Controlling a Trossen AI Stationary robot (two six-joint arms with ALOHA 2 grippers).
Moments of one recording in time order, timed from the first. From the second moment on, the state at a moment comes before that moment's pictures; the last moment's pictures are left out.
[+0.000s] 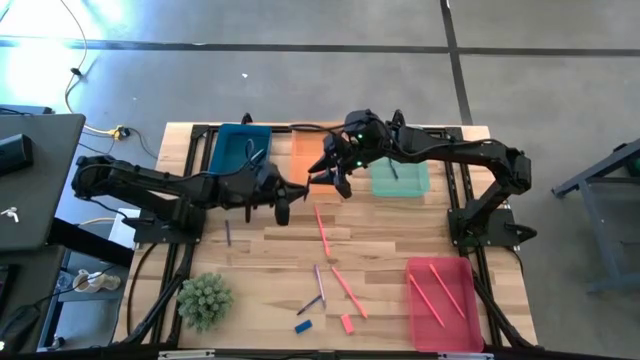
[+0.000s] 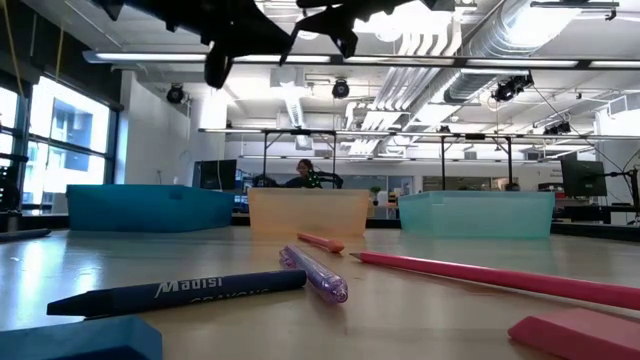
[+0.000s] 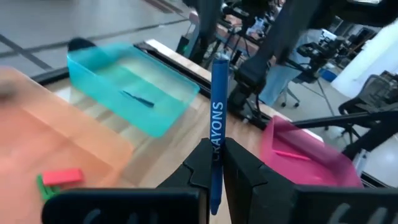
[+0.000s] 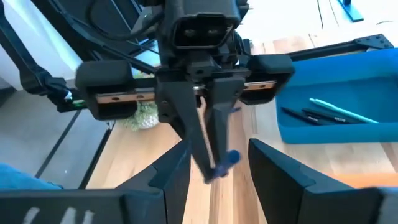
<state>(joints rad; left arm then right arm) 0.08 1.19 0.71 0.22 -0.27 -0.48 -0.23 1.64 1.51 -0.33 -0.45 0.09</state>
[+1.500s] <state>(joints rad) 0.20 1.18 0.71 0.25 -0.18 -0.18 -0.24 1.64 1.50 -0.44 -0.23 0.22</state>
